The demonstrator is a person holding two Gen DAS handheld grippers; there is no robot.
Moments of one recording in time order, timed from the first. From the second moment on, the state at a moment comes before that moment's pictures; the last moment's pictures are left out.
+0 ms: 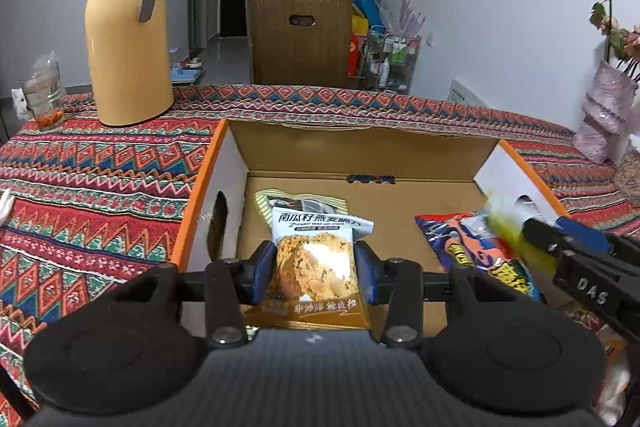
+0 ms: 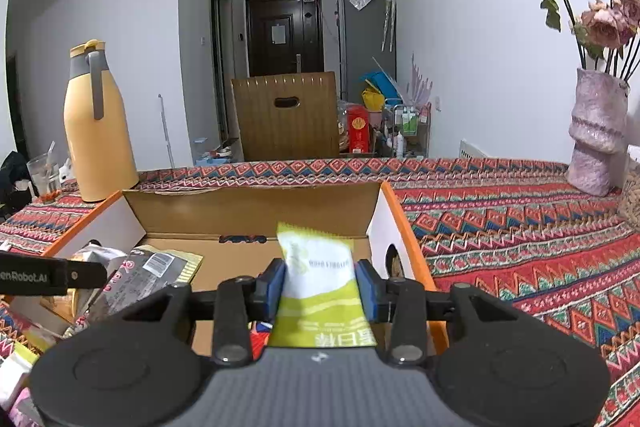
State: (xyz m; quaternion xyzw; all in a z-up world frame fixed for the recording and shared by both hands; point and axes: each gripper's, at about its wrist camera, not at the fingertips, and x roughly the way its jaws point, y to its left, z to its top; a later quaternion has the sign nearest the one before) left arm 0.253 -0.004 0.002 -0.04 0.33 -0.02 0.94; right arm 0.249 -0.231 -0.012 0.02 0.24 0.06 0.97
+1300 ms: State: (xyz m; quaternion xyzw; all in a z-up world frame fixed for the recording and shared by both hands) left arm 0.202 -0.013 0.036 -0.05 0.28 0.00 0.96; right arm 0.208 -0.250 0.018 0.05 0.22 0.02 0.97
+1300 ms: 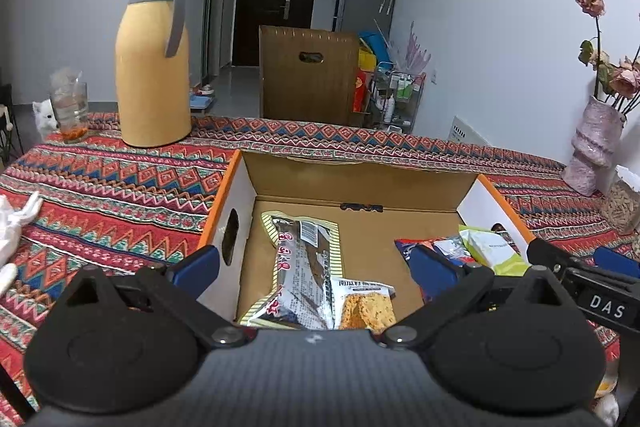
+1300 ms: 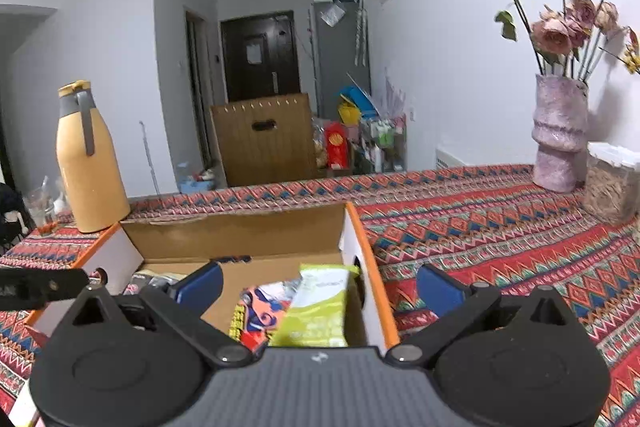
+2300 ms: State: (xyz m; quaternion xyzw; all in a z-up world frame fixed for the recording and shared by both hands) left arm 0.064 0.000 -0.008 -0.08 0.36 0.00 0.93; right arm 0.053 -0.230 -0.036 0.05 0.32 0.05 0.95
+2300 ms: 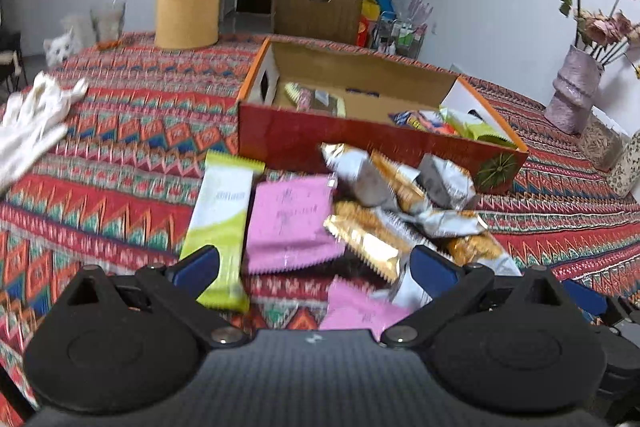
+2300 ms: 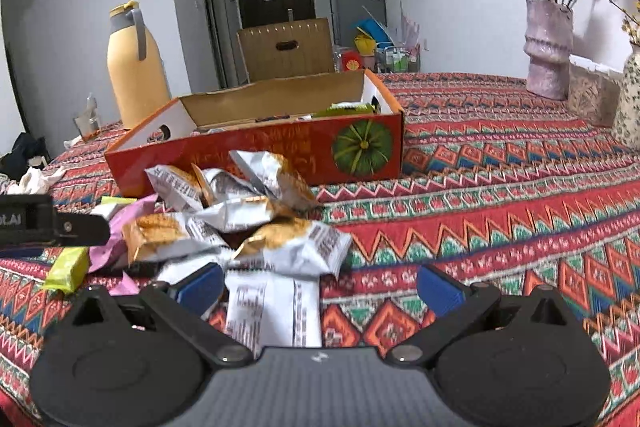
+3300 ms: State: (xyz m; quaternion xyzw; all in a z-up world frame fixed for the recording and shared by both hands) left arm 0.037 -0.007 -0.019 -0.07 0.38 -0.02 0.92; right arm 0.022 -0.226 -0.037 0.04 0.29 0.08 0.95
